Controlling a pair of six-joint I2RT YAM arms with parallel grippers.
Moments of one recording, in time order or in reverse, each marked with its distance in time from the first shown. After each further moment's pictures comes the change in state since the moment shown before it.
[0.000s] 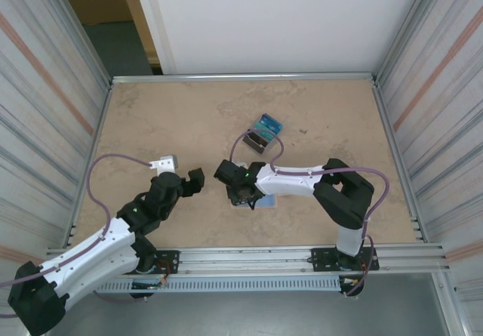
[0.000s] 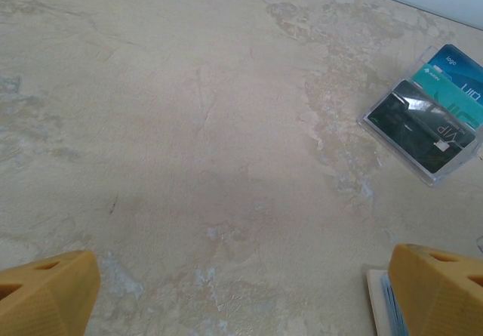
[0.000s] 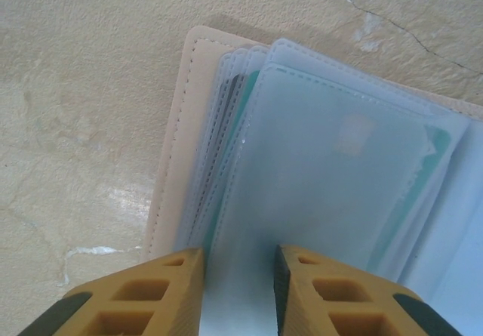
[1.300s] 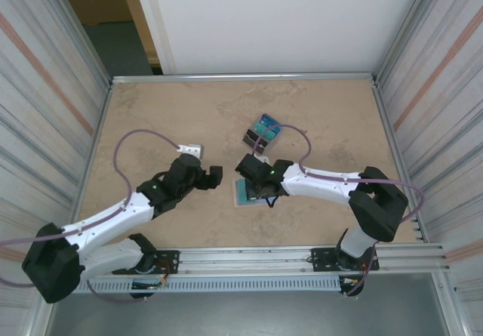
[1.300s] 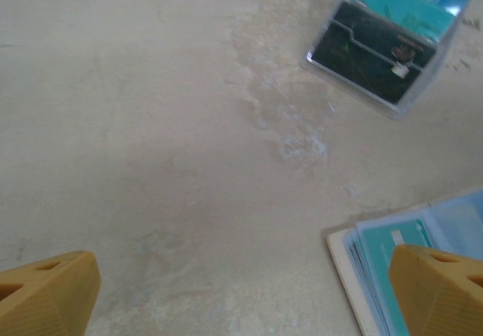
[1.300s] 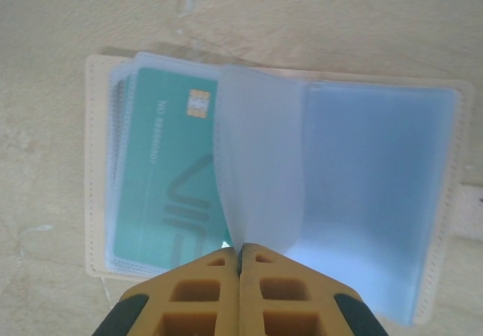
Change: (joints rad) left arm -0.034 0.355 0.223 -0.004 0.161 0.187; right arm -0.087 -0.252 -0.171 -0.018 0.039 0.032
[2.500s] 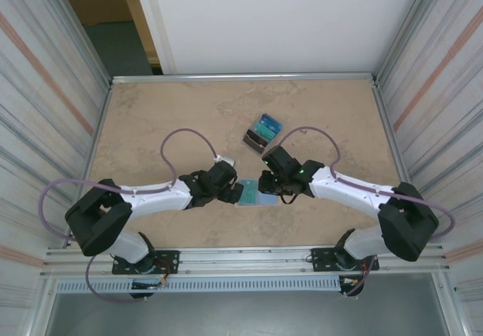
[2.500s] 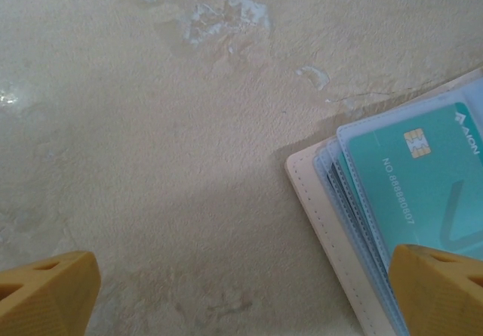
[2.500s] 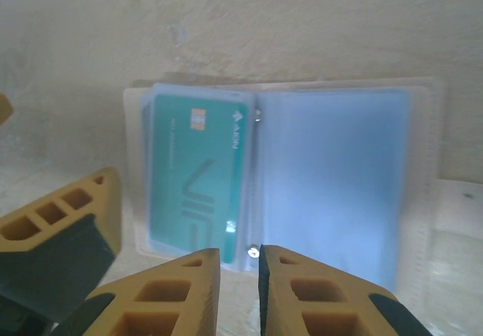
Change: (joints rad) left arm -0.161 0.418 0.122 0.003 -0.016 0.029; right arm -0.167 -0.191 -0.177 0.163 -0.250 0.041
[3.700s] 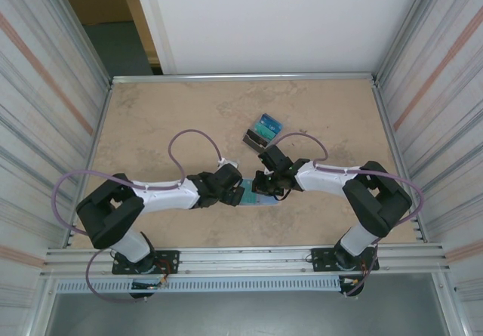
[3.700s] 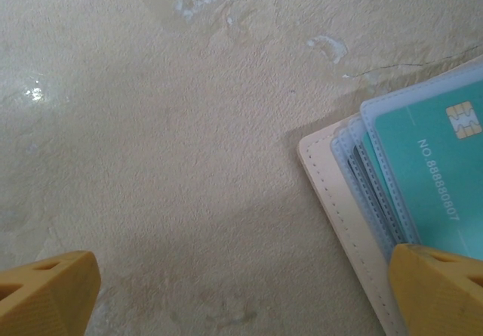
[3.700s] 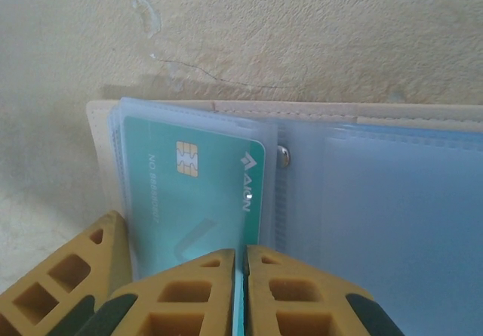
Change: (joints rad) left arm -0.024 0.072 0.028 -0.026 -0.047 0.003; right arm -0.066 0.216 -0.020 0.209 -0.175 0.008
